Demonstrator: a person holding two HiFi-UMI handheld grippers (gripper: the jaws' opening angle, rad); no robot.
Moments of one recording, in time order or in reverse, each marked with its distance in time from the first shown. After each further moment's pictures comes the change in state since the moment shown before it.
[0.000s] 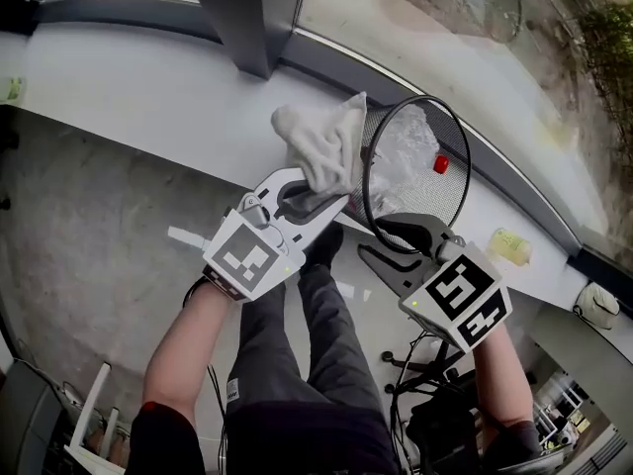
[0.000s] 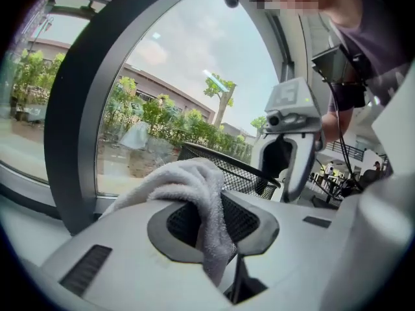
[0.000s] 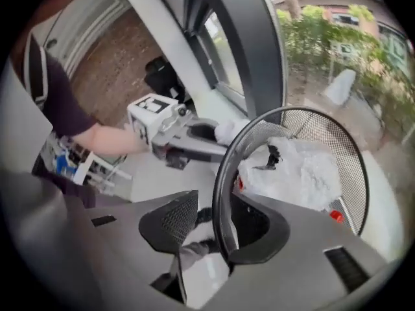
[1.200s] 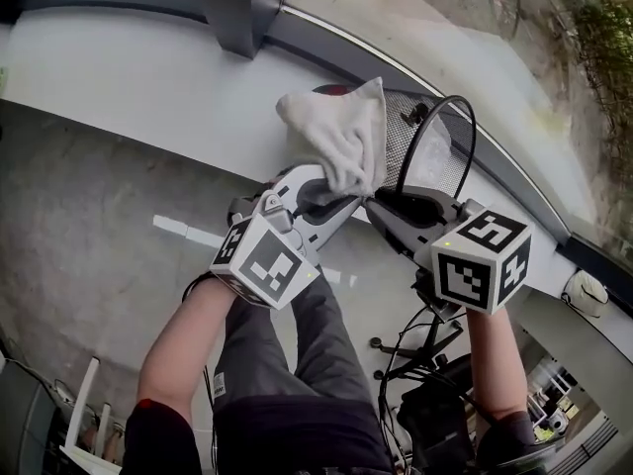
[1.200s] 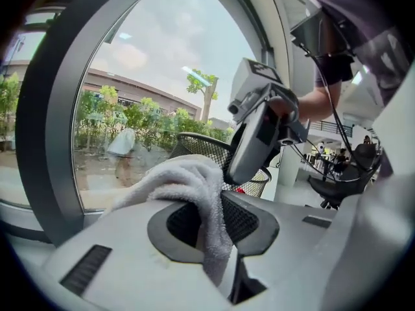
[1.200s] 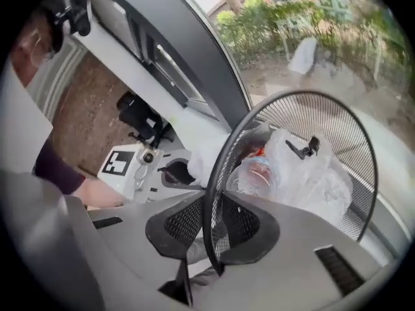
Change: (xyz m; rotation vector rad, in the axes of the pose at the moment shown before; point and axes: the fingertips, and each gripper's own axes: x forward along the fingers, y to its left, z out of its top) left arm 0.024 -0.039 -0.005 0.168 0.028 -0.053; right arm -0.009 -0.031 0.010 0.377 -0.108 -0.007
